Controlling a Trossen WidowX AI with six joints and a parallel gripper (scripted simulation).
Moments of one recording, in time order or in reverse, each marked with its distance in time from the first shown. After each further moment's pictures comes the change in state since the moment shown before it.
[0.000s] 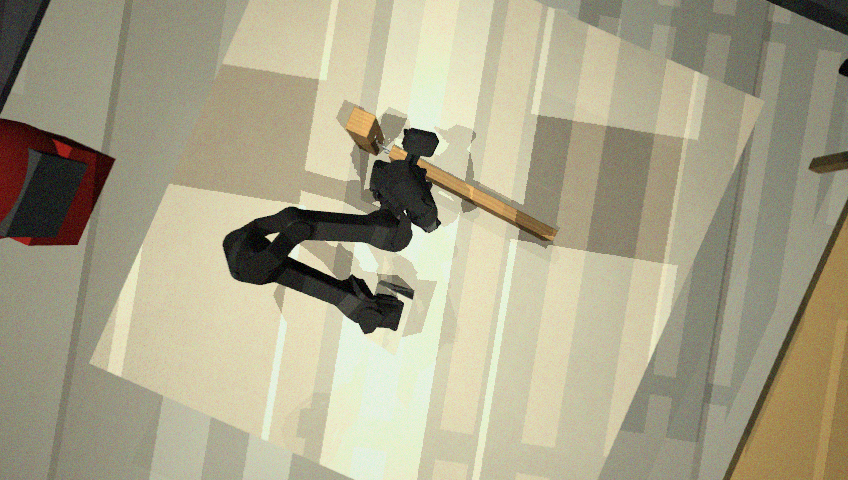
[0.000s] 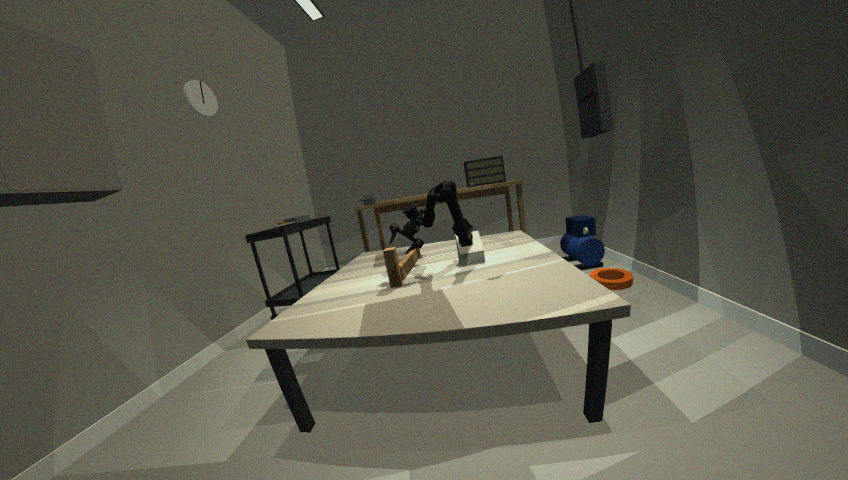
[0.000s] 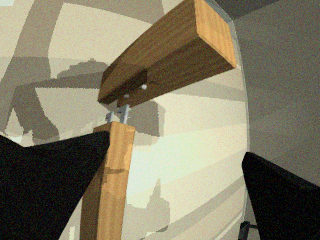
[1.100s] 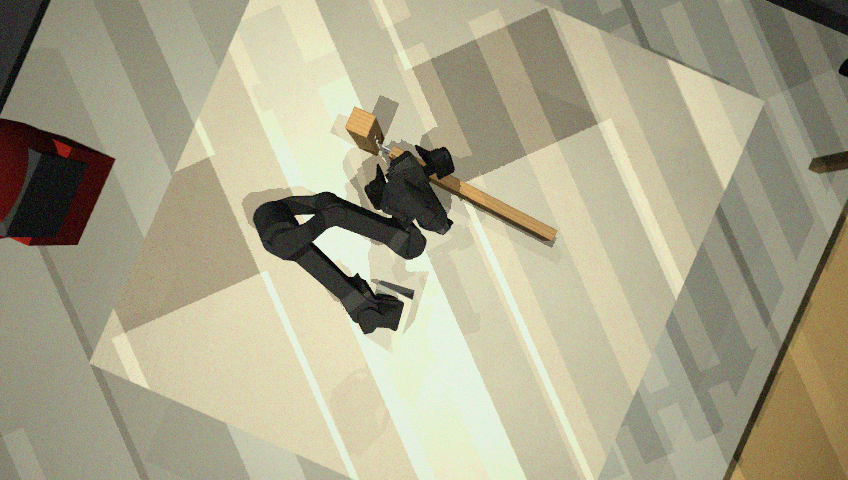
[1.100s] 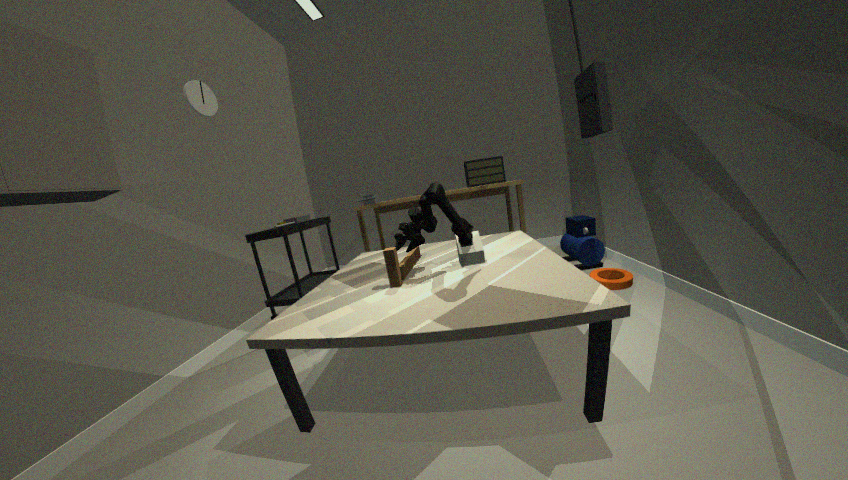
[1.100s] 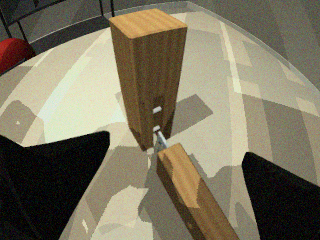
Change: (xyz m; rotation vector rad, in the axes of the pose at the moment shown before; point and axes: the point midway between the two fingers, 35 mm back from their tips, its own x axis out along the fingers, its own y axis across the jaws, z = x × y) arm 0.000 0.020 -0.008 0.881 -0.079 0.091
